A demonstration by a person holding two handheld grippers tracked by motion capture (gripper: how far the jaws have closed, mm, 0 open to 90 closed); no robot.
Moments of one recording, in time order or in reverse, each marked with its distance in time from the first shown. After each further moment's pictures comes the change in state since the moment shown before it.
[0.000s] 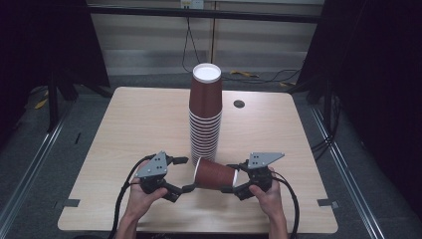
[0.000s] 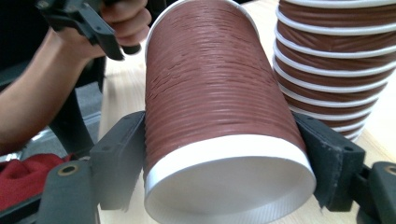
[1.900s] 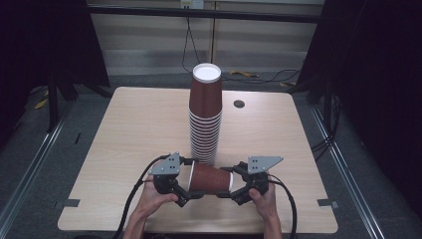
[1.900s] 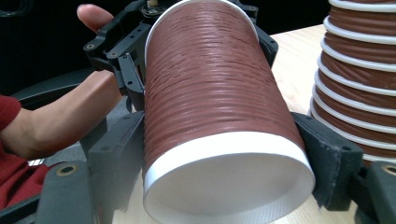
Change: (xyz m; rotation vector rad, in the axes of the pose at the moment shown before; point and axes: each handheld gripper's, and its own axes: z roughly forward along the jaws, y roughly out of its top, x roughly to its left) left arm 0.002 -0.005 0.034 -0.007 -0.134 -0.007; right arm 0.007 -0.002 0.009 -0.099 0.120 -0.066
